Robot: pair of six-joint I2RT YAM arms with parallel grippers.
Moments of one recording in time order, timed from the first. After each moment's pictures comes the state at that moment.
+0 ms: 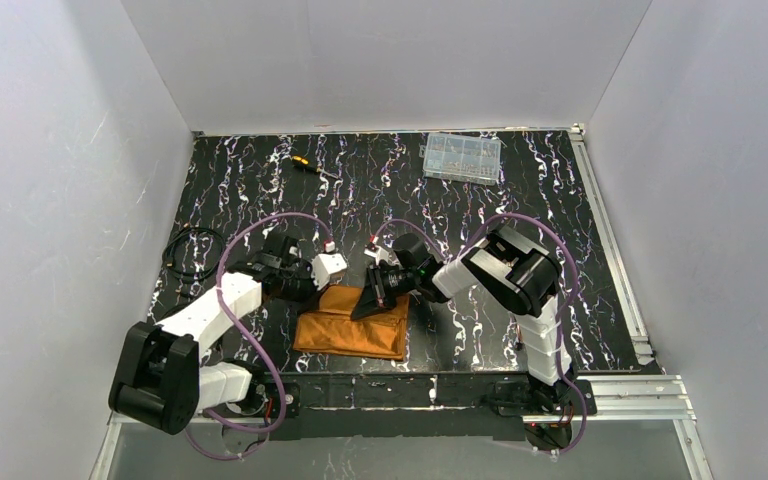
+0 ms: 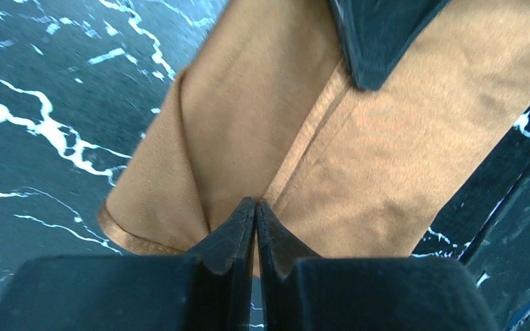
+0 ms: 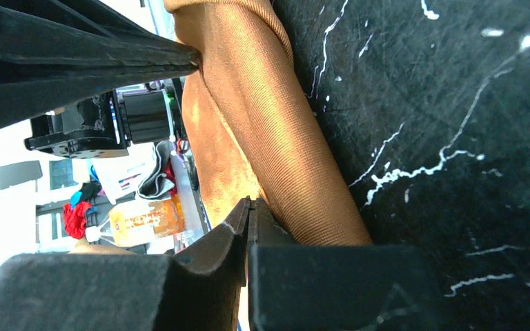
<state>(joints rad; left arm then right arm) -0.34 1.22 0.62 -0.54 0.45 0.63 0.83 2.08 0.88 0.60 -0.85 0.91</state>
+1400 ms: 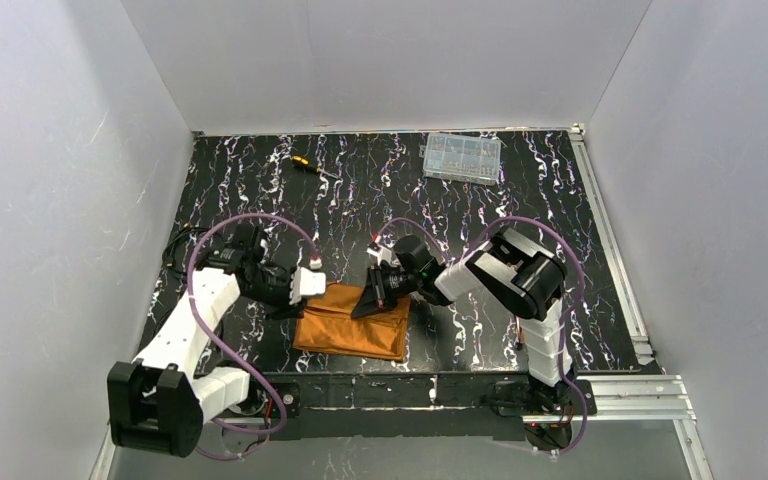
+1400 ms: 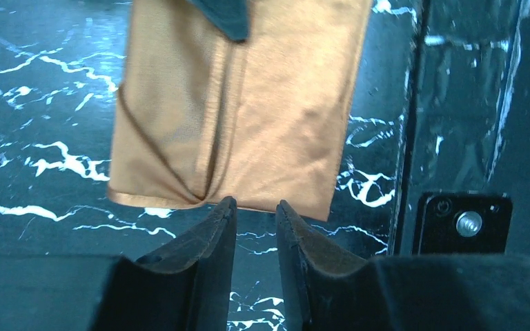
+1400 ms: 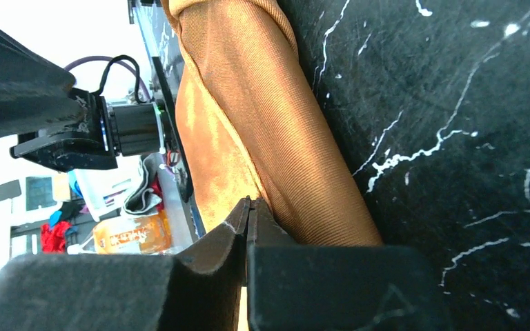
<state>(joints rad) -0.16 1.13 0.81 -1.08 0.69 1.28 0.85 2.05 0.84 0.65 -0.77 0.91</state>
